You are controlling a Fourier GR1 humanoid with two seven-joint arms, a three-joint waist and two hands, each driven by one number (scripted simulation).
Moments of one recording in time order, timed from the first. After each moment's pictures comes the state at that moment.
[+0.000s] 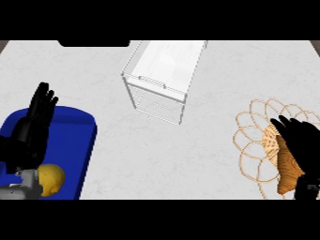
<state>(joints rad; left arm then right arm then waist) -0.06 0.23 -0.02 -1.66 0.07 0.23 0.13 -0.15 -0.80 0.44 -1.86 0.60 0.51 0.75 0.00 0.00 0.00</state>
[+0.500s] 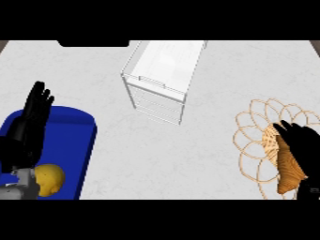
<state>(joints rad) -0.07 0.21 0.02 -1.66 0.06 0.19 0.13 -0.05 -0.75 0.37 -1.79 0.75 0.46 0.57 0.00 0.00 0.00</state>
